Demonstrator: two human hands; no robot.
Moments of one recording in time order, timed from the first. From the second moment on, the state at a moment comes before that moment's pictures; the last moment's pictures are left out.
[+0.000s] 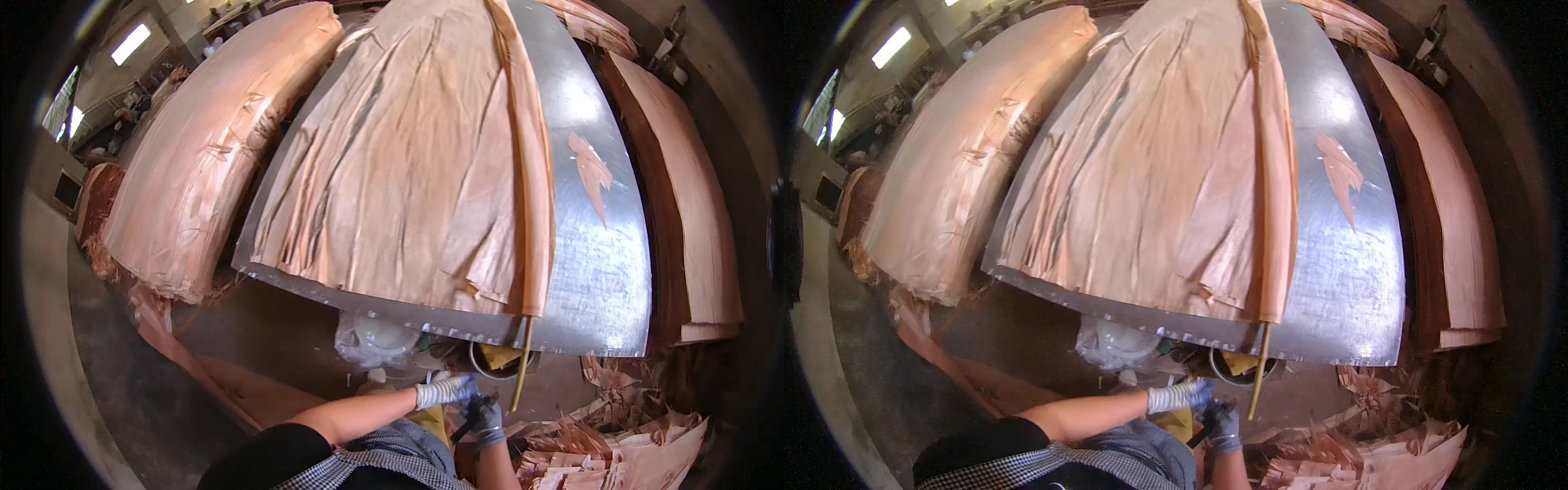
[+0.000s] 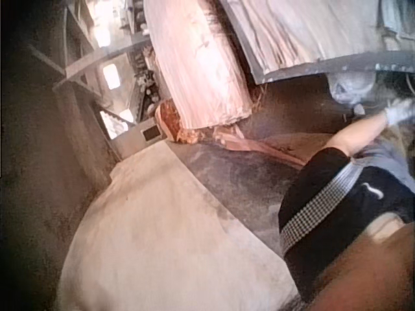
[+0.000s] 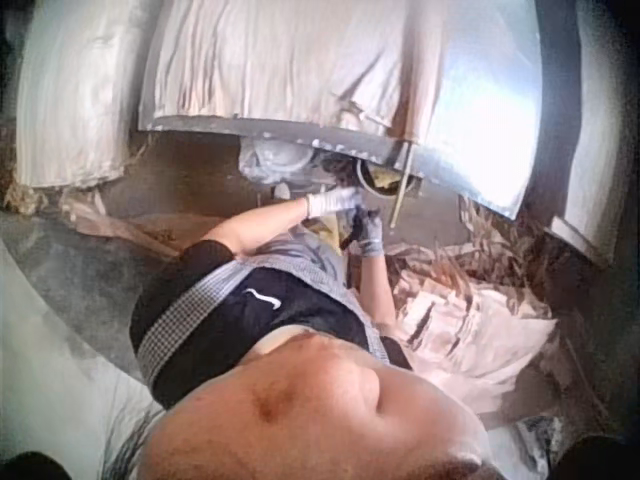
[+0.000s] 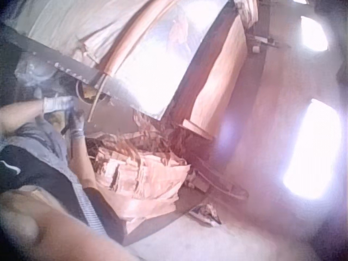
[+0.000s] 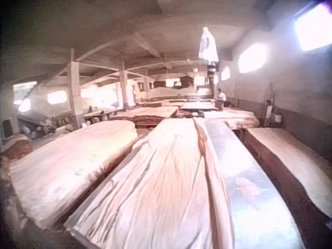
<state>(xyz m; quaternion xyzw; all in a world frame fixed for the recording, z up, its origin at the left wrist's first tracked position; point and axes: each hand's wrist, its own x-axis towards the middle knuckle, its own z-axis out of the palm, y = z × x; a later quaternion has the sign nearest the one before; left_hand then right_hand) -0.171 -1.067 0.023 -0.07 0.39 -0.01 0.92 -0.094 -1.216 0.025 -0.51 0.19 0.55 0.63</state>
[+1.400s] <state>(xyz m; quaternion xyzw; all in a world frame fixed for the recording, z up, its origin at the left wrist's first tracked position) -0.519 -0.927 0.177 0.89 0.19 0.01 0.41 -0.371 -1.023 0.187 -0.68 -0.56 0.32 0.34</state>
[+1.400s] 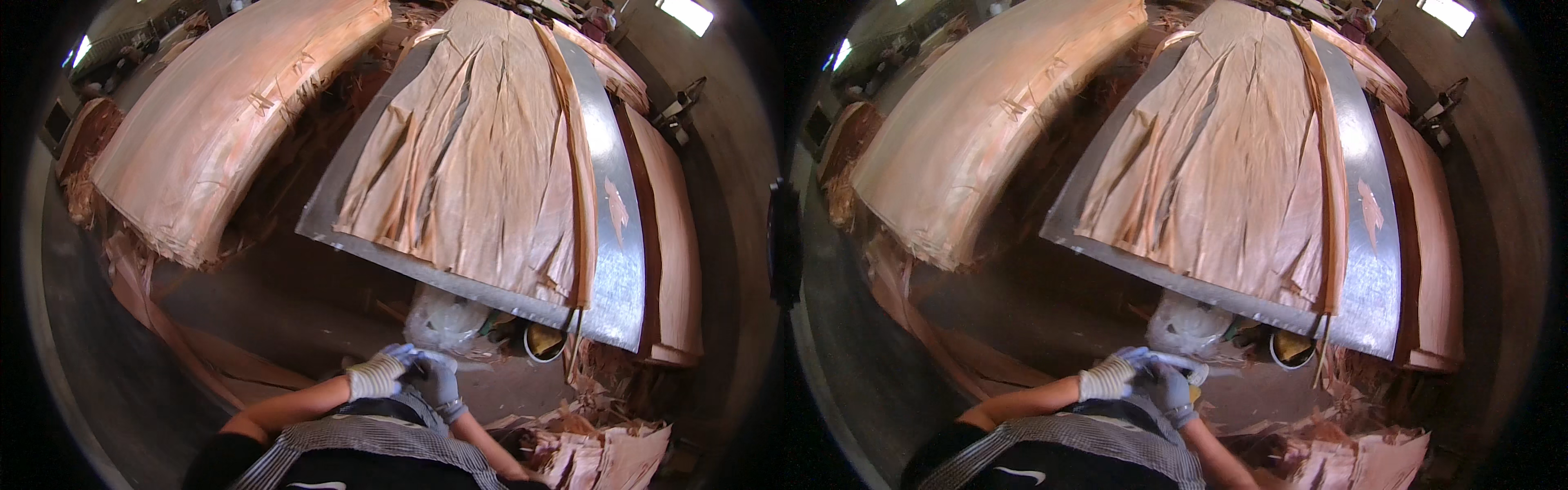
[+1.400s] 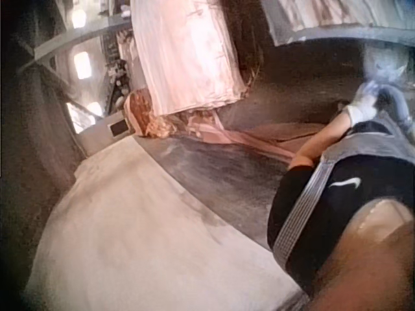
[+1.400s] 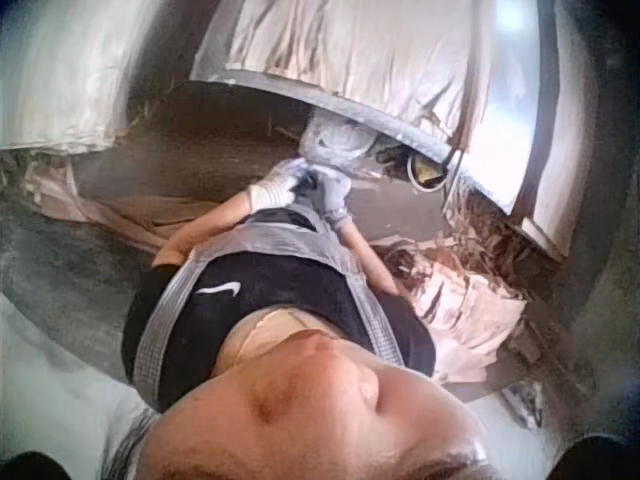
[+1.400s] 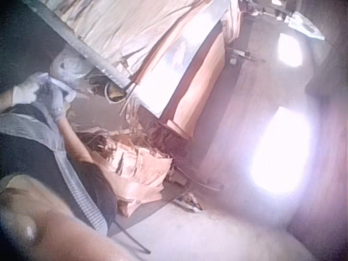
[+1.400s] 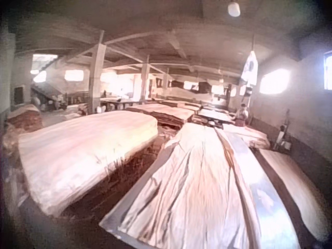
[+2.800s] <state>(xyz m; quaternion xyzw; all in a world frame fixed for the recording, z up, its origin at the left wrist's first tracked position) -0.538 -0.097 0.181 0.97 -0.10 -0.03 0.20 -0.531 -0.651 0.194 -0.70 0.31 0.15 0.63</state>
